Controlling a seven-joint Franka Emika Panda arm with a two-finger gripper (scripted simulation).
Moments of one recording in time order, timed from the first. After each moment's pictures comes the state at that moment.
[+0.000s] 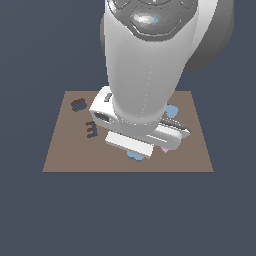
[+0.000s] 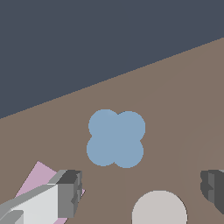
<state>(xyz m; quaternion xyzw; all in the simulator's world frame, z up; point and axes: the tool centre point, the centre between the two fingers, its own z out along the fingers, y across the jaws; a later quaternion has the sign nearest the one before) 0.066 0.018 0.073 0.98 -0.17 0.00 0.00</state>
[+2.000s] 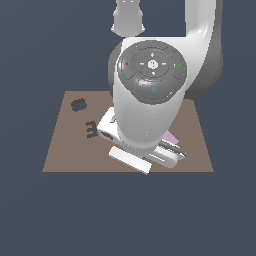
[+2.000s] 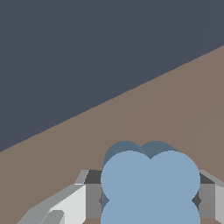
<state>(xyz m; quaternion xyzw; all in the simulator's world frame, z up) 0.091 0.024 0.031 0.98 -0.22 0.00 0.00</state>
